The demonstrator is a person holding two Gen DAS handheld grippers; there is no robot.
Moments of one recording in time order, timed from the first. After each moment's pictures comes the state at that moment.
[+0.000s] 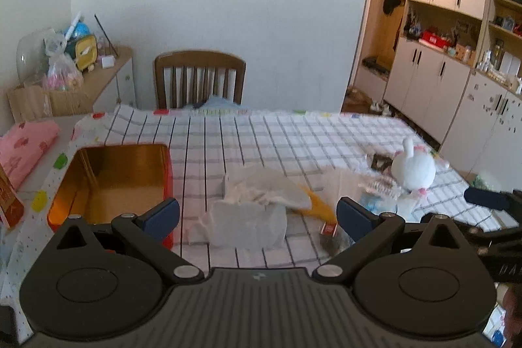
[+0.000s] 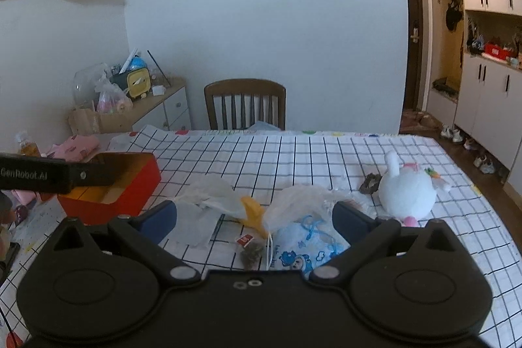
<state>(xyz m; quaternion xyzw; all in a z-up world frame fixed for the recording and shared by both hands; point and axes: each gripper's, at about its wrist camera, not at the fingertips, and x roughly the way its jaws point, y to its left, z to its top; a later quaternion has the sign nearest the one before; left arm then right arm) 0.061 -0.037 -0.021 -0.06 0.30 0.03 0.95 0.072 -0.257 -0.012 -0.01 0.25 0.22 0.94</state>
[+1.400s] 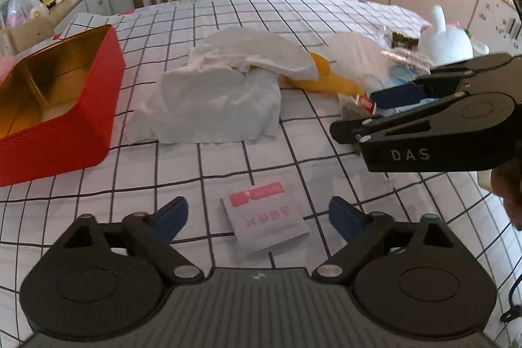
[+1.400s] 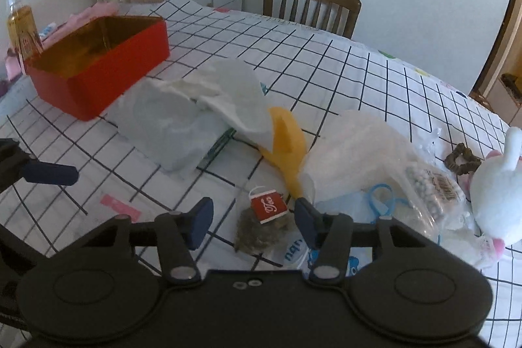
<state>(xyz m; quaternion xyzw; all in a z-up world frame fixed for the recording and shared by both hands) 0.113 -0.075 -0.155 -0.01 0.44 0.01 0.90 0.178 -0.184 -0.120 -0.18 0.38 0.31 0.85</state>
